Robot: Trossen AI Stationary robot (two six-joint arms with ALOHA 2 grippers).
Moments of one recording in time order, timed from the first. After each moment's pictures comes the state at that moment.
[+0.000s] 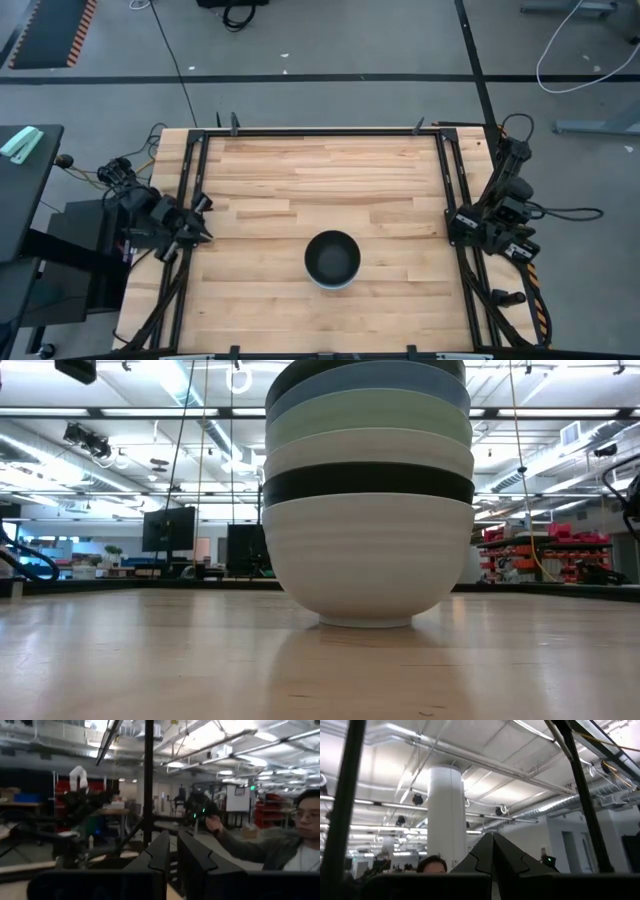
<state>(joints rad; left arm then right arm) -0.70 0.00 0.22 0.12 -0.29 0.05 0.99 0.15 0.15 0.62 0.05 0.03</state>
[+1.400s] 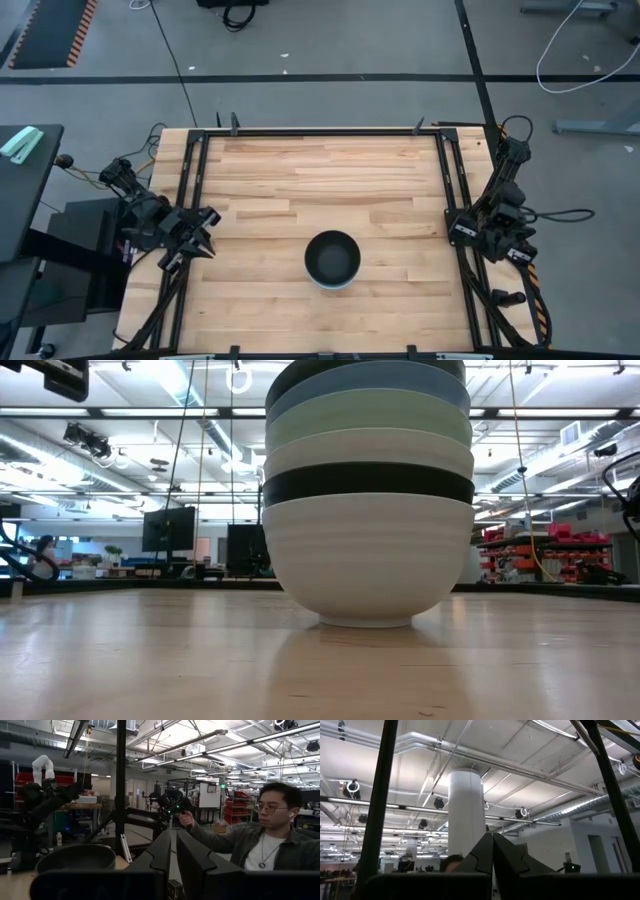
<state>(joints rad) -0.70 0.00 0.07 0.26 -0.14 -0.01 0.99 0.15 0.01 0.80 -0.06 0.09</state>
